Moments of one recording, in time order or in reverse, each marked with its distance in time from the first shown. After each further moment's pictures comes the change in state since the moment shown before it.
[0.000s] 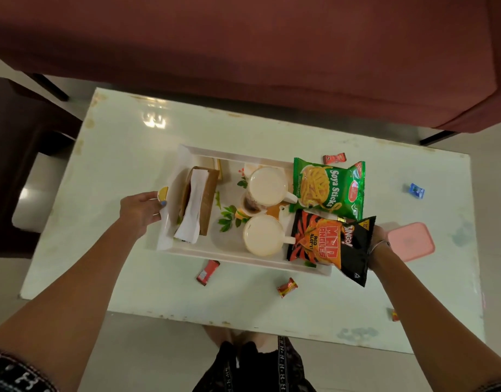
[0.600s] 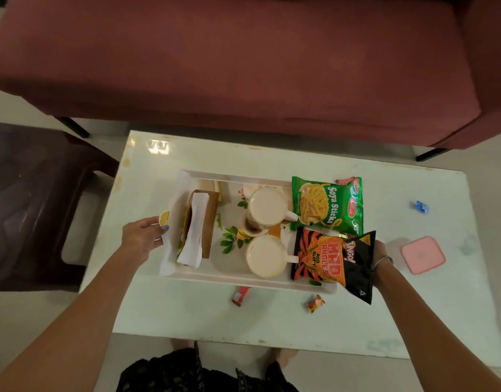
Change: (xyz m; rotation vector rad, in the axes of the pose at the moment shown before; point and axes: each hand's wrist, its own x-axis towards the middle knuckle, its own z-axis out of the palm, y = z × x) left_hand -0.001 0.044 -0.073 0.014 -0.005 -0.008; right_hand -0.070 0.008 0.057 0.009 0.066 -0.003
